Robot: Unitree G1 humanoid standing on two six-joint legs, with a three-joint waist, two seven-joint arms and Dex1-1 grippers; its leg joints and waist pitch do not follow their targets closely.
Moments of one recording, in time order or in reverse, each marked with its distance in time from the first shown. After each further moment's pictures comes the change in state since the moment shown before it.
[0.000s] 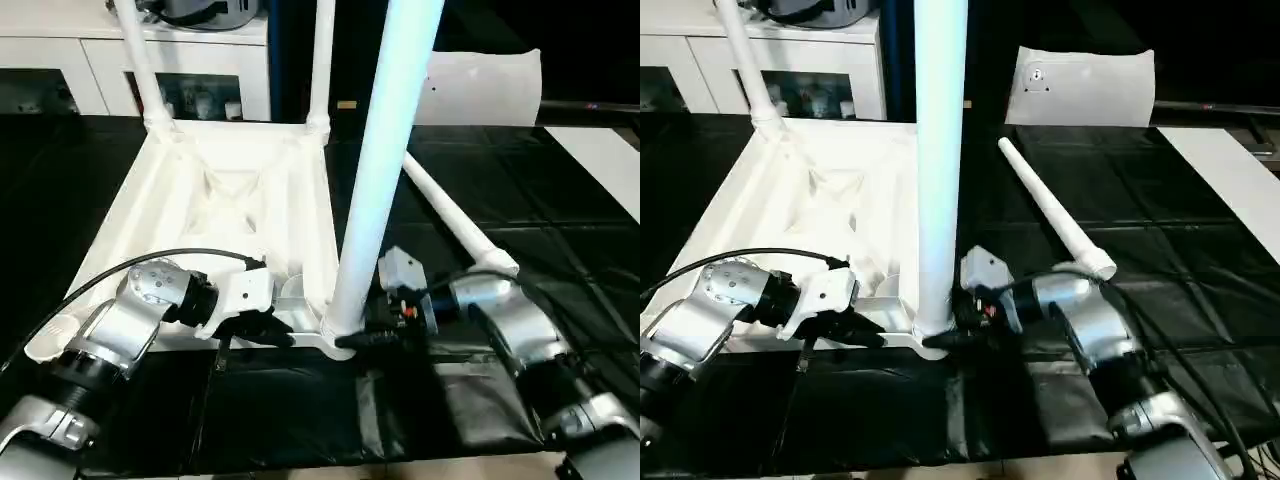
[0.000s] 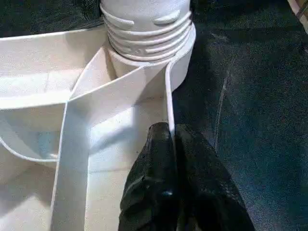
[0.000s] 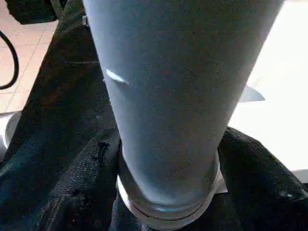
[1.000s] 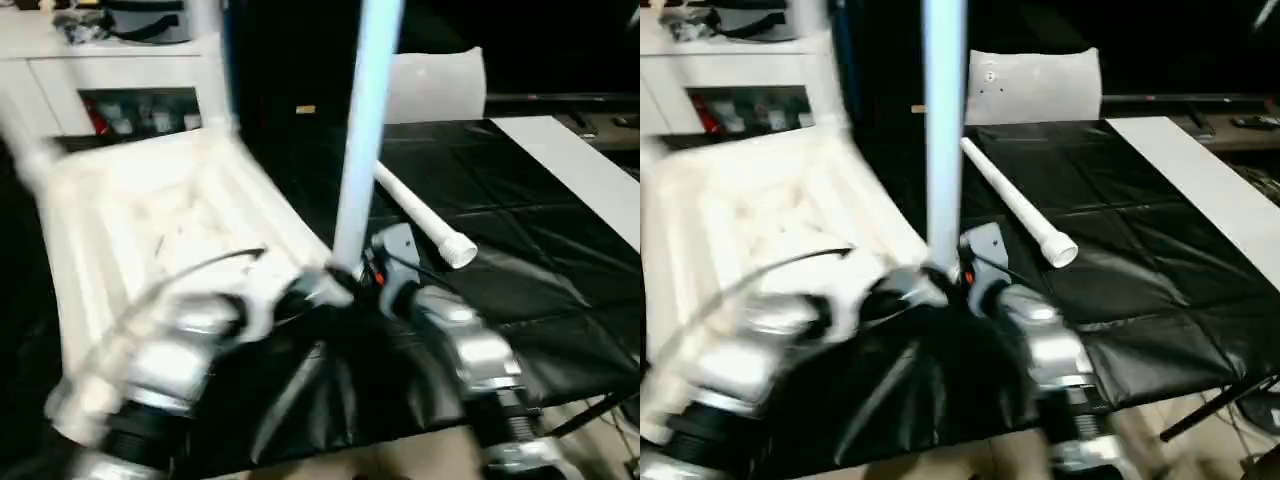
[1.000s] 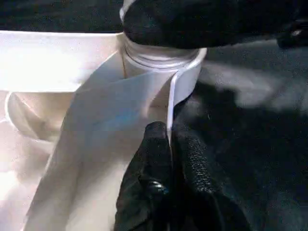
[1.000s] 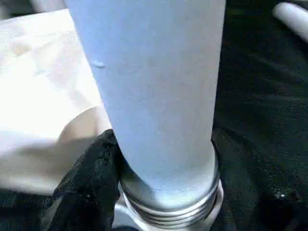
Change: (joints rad) left arm 0.171 -0.437 0.158 -0.272 0.136 0.557 0.761; right arm 0.124 0.441 -0.280 -0.124 -0.091 0.320 -1.005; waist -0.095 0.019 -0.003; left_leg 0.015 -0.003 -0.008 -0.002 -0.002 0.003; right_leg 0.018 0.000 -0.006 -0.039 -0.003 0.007
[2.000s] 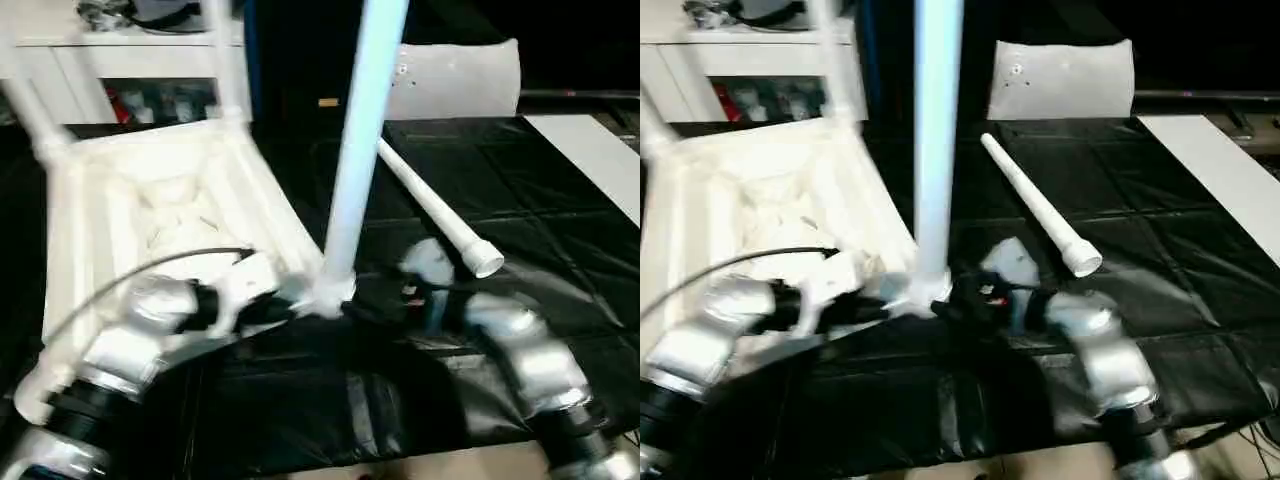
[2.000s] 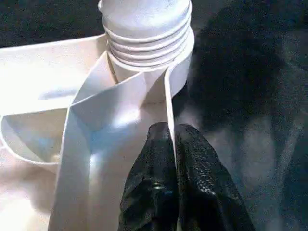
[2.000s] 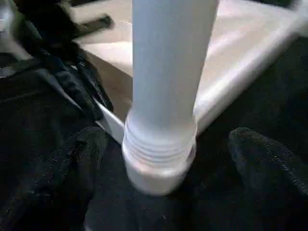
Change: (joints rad) left arm -0.064 0.394 -0.060 0.152 -0.129 -0.391 -0.549; right arm 0.063 -0.416 0.131 -0.131 0.109 -0.201 0.708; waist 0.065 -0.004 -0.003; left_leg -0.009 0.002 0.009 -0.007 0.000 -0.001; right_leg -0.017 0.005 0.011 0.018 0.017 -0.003
